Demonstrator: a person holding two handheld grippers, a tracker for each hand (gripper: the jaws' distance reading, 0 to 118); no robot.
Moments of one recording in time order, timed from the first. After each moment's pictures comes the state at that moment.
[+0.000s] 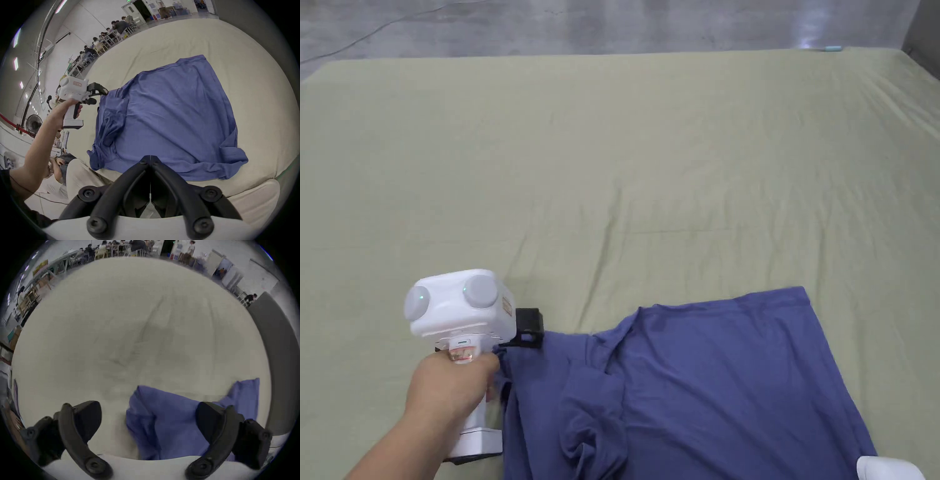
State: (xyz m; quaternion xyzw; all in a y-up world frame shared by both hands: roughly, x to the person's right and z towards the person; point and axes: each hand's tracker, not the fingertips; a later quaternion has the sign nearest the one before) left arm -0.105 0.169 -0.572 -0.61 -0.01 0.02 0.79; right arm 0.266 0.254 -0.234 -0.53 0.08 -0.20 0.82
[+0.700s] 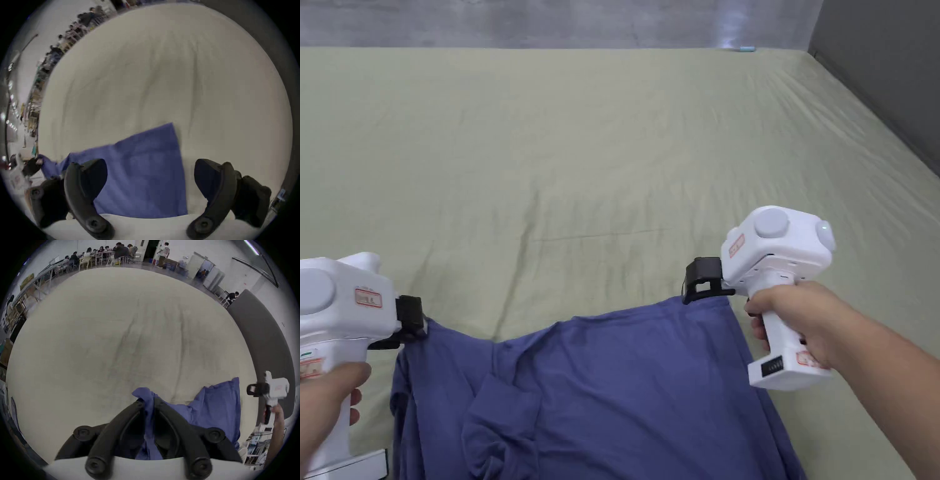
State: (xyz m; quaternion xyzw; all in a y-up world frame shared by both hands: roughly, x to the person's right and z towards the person) left arm -0.107 0.244 -0.562 -0.54 -0.08 0.09 0.83; right arm 0.400 0.191 -0.576 -0.63 -0.06 -0.17 0.76
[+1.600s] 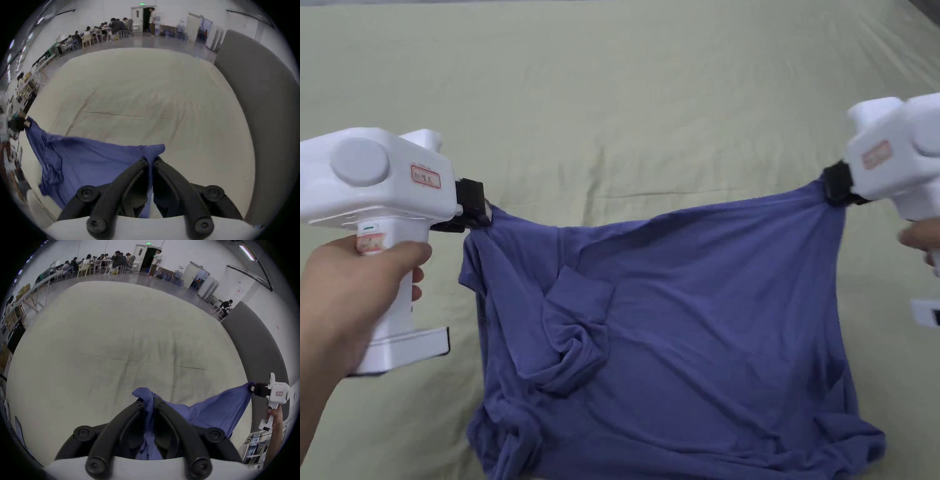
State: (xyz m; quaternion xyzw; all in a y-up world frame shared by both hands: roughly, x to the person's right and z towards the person) left arm -0.115 0.311 -0.578 -0.48 -0.13 0.07 0.86; right arm 0.379 0.327 -0.502 -0.47 -0.02 0.04 0.88
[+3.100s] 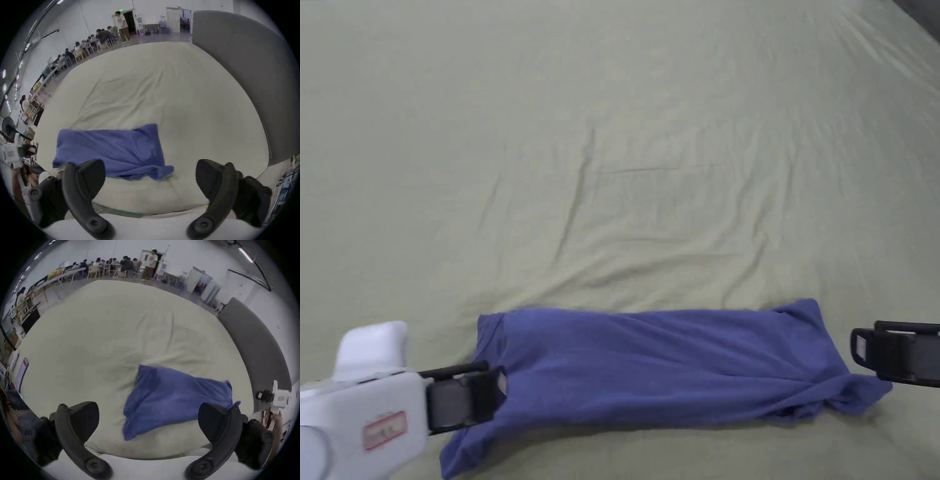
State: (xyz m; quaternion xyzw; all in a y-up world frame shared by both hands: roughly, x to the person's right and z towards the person) left arm -0.123 0.286 -0.310 -0.52 -0.11 0.03 0.85; right arm 0.350 0.314 -0.236 -0.48 -0.05 -0.09 0.87
